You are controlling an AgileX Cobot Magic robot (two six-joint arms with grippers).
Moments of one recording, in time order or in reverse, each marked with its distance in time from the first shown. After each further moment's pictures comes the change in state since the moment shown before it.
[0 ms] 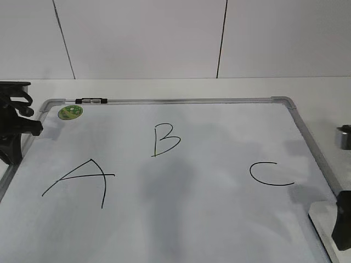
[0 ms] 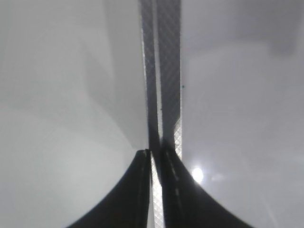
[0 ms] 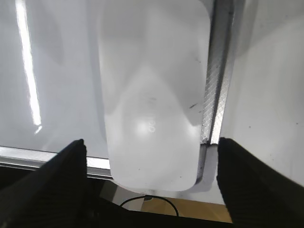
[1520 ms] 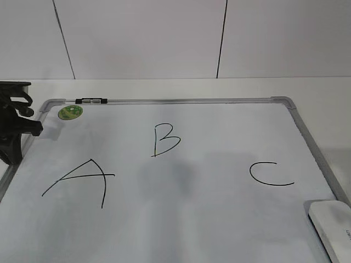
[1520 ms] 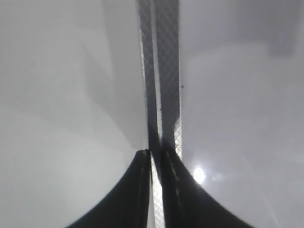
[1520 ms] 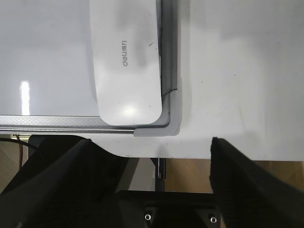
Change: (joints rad) left arm 0.000 0.000 0.000 0.000 -0.008 0.006; right arm -0.028 -0.617 0.109 -0.090 0.162 0.114
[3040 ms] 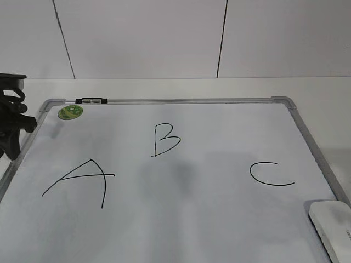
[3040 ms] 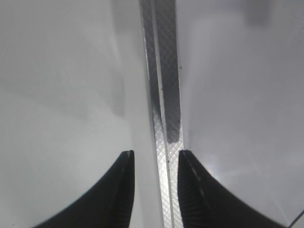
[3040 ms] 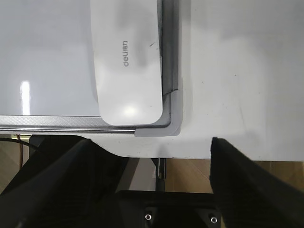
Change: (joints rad) left arm -0.011 -0.070 0.021 0.017 0.018 0.009; right arm 0.000 0.000 0.000 0.000 0.000 0.000
